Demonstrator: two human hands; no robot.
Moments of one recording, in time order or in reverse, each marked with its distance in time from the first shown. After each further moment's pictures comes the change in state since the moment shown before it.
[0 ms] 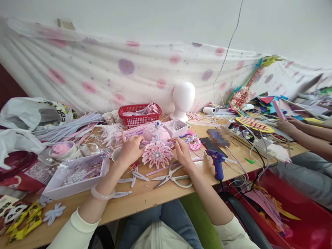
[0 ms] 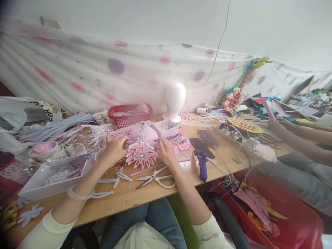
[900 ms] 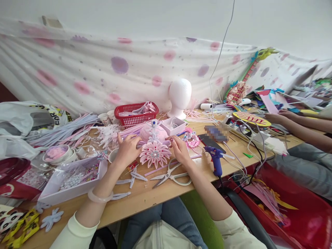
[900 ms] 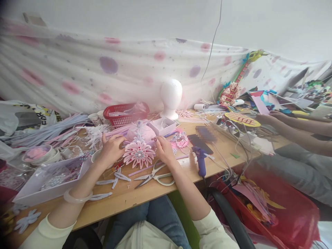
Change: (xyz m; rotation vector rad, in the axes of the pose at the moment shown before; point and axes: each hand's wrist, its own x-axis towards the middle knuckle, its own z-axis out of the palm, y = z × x) left_hand 0.001 0.001 -0.004 -0.018 -0.011 0.004; right_hand 0.000 -0.002 0.001 0.016 -0.005 0.008
